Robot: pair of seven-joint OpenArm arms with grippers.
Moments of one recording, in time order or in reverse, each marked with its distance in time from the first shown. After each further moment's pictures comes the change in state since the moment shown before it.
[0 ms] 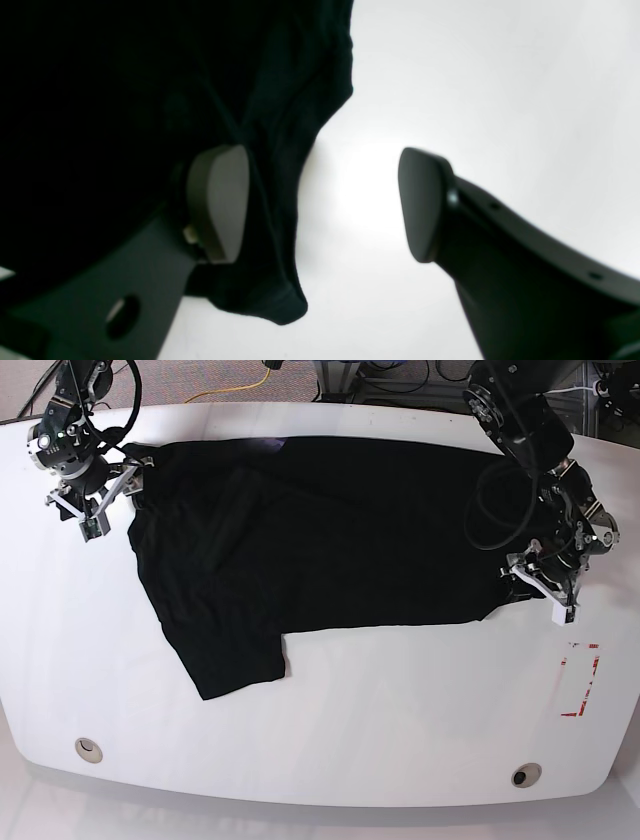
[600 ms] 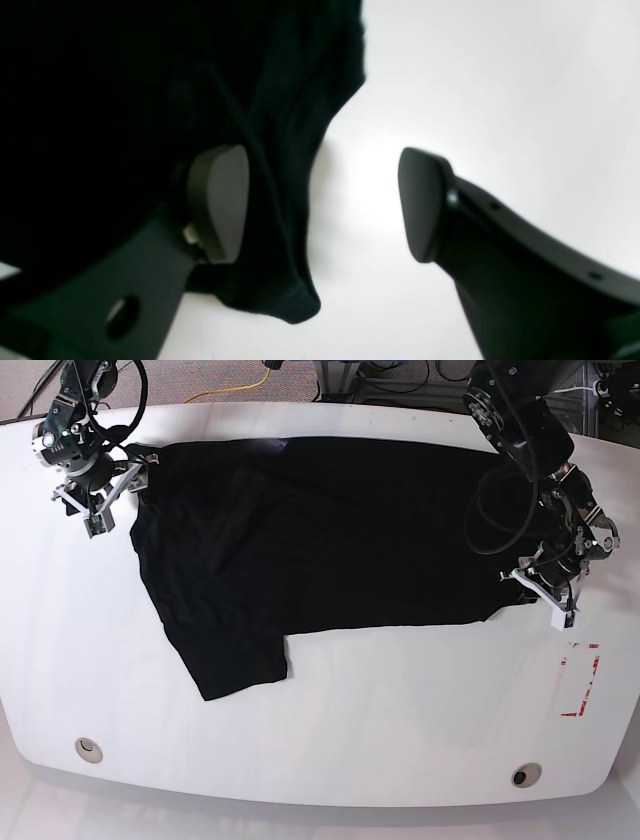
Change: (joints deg) left arm -1.2 0.0 0.0 -0.1 0.6 0.0 0.5; right arm -0.1 -1.4 0.0 -1.7 0.0 0.0 0.0
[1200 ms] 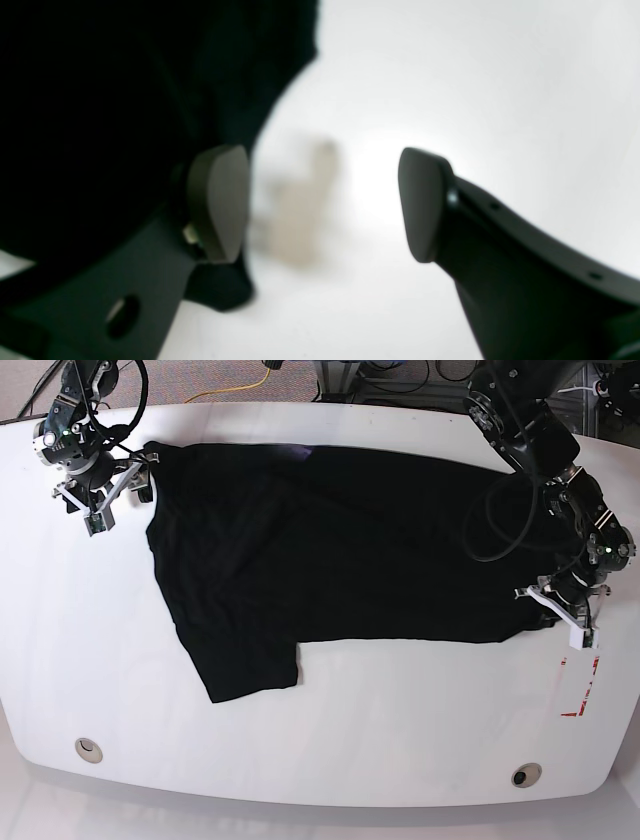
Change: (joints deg) left arm -0.9 0.0 0.8 11.0 0.2 0.0 0.7; right arm 0.0 0.0 0.0 -0.3 0.0 0.0 0.0
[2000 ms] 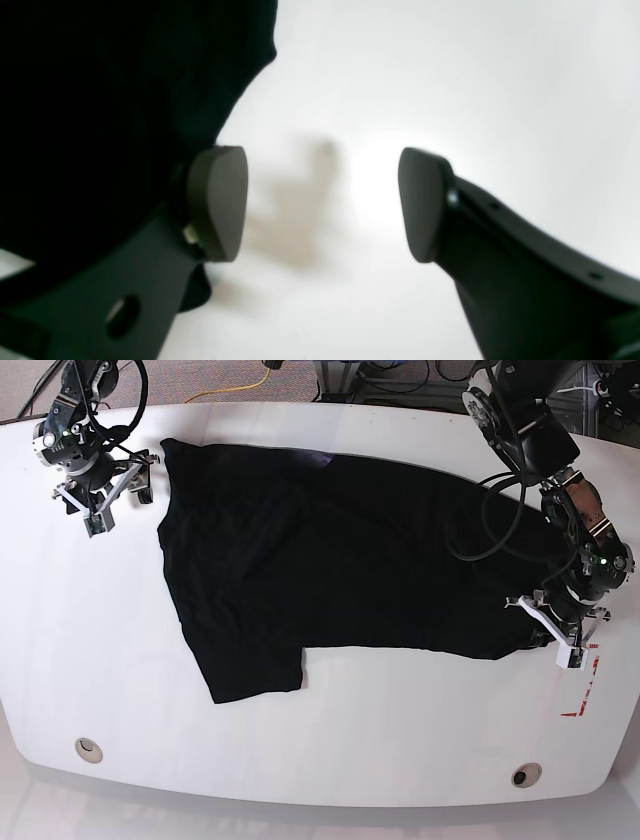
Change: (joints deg) left arm 0.3 0.0 6.2 5.8 -0.1 0.0 2.3; right arm 0.2 0.0 0.0 0.0 0.2 0.0 0.0
